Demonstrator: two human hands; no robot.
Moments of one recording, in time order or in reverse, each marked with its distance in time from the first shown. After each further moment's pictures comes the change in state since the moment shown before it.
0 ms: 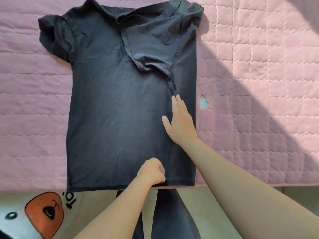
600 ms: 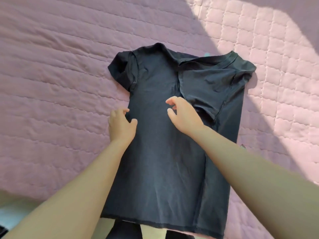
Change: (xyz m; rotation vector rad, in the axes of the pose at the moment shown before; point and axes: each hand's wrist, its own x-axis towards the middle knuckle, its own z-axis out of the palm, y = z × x) left_hand -0.001 -0.076 -0.262 -0.436 1.060 0.059; right_hand 0.129 -0.157 -0.017 0.014 -0.081 -0.281
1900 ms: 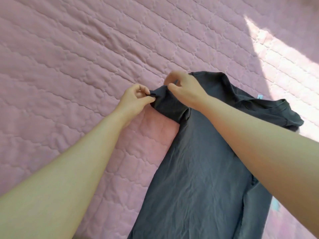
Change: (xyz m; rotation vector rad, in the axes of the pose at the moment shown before) left_hand 0.161 -0.044 -0.105 -0.822 -0.294 -0.027; right_hand 0.187 -0.166 0.049 -0.117 -0.133 -0.208
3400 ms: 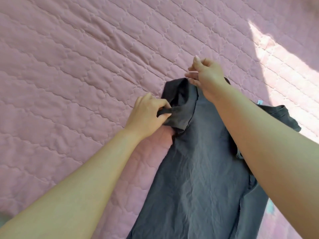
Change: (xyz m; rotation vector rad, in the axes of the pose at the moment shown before) left_hand -0.021 -0.003 0.021 0.747 0.034 0.544; right_hand 0.021 -0.007 -0.036 0.724 0.305 0.415
